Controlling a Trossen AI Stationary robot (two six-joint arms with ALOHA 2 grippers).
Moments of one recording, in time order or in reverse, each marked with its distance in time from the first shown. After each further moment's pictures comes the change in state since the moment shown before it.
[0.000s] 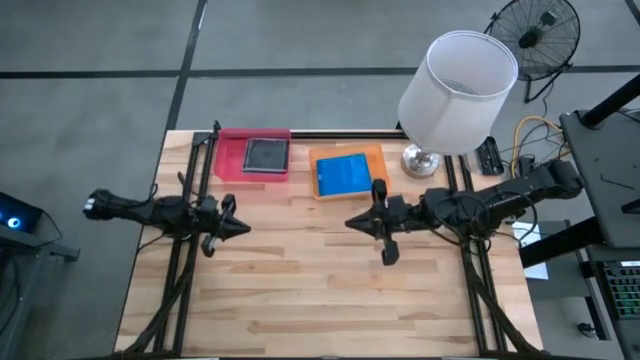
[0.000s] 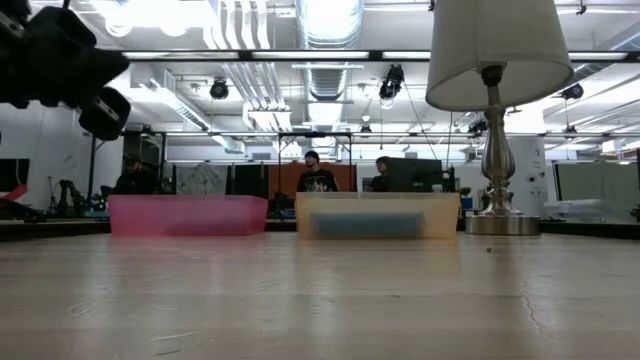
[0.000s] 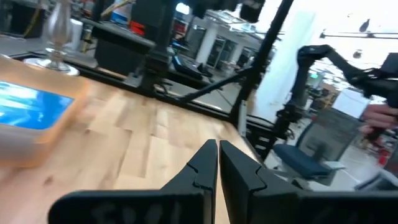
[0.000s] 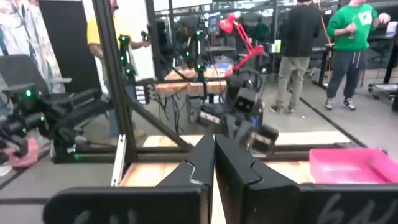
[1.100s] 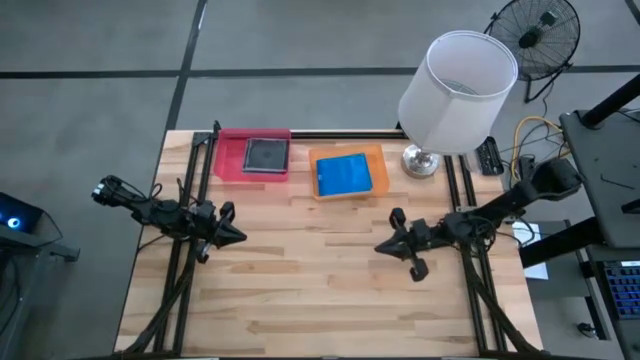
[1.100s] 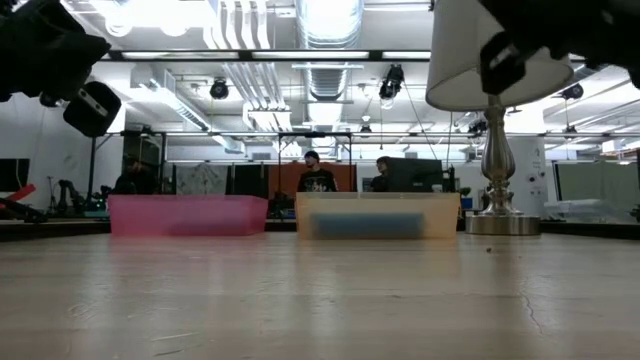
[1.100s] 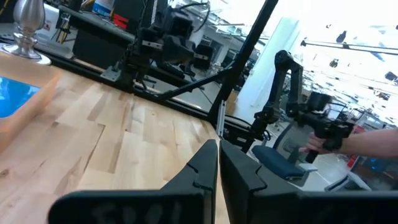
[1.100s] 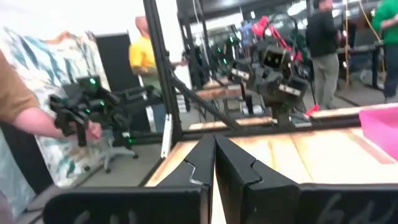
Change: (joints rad) left arm -0.207 0.003 -0.002 0.042 -0.143 -0.061; right arm 0.127 -0.006 -0.654 0.751 -0.006 0.103
